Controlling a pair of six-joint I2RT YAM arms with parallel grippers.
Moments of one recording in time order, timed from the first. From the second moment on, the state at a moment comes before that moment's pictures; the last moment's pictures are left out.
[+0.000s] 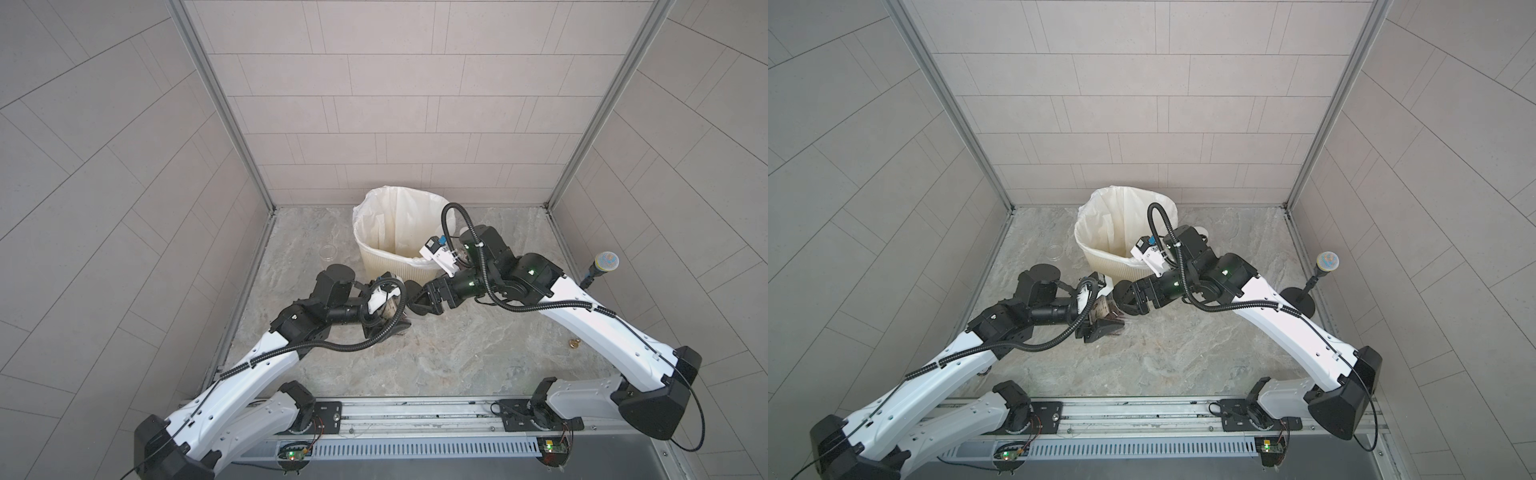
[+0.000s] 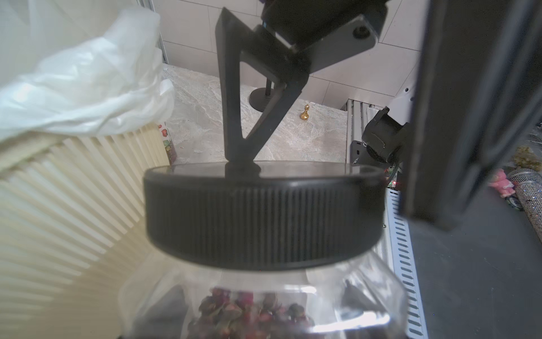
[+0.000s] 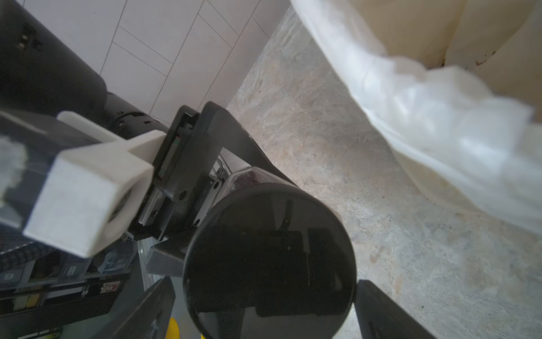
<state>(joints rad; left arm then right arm) -0.63 0.92 0.81 -0.43 0.61 0.25 0.72 1.31 1.39 -0.85 -0.57 0.39</state>
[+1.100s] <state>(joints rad) -0.63 0.95 0.83 -0.46 0.77 0.20 0.66 1.38 1.39 -0.89 -0.88 -0.36</state>
